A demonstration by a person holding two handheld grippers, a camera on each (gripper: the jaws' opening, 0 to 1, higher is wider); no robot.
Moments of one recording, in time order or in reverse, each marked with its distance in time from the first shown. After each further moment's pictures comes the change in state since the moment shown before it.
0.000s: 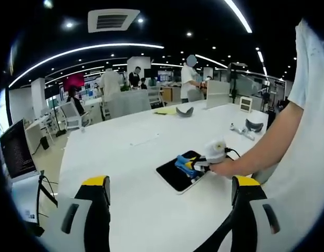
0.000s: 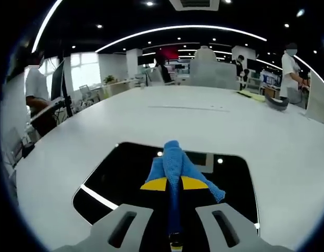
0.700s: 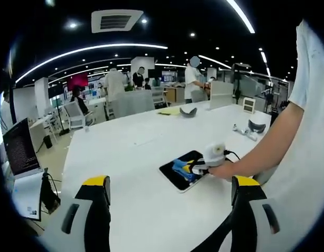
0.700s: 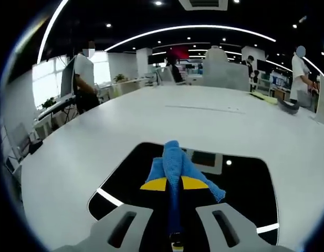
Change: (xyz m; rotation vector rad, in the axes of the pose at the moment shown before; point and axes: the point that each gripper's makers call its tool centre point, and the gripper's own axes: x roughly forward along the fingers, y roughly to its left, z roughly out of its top) left arm -0.009 0.001 -0.001 -0.009 -0.003 0.026; right arm 0.005 0.039 0.001 -0.036 0.003 0.089
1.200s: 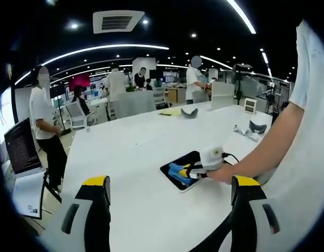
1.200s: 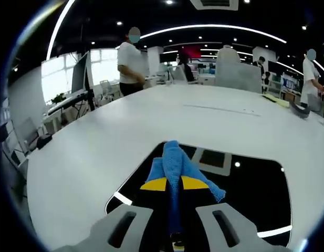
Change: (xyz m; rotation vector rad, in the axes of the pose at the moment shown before) left arm -0.004 -0.002 0.000 -0.001 -0.005 0.014; right arm 0.001 0.030 0.001 -0.032 0.007 0.083
